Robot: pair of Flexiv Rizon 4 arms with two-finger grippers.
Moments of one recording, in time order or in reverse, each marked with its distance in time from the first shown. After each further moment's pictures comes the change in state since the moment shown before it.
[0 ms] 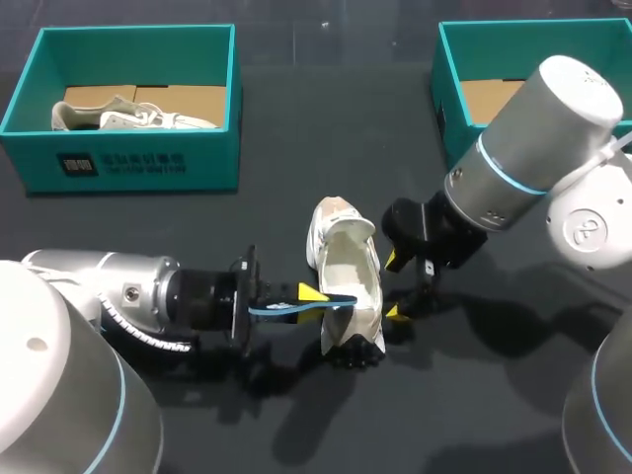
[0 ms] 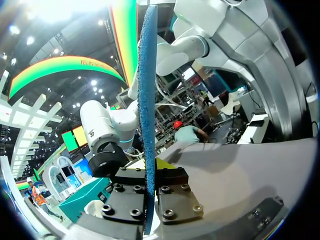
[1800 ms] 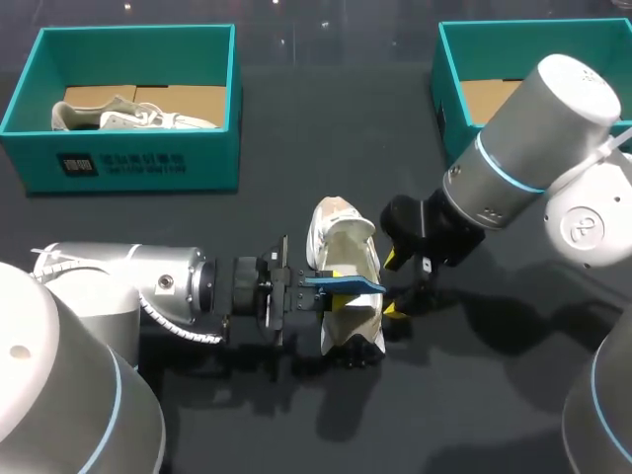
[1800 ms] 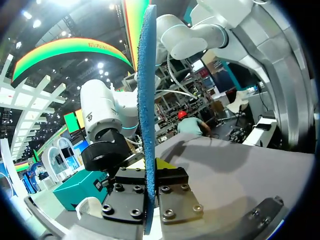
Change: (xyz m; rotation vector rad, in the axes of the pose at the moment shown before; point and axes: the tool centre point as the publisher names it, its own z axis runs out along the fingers) left arm -0.016 0.019 0.036 -0.122 -0.032 -0.105; right arm -0.003 0.002 0.001 -0.005 0.001 0.030
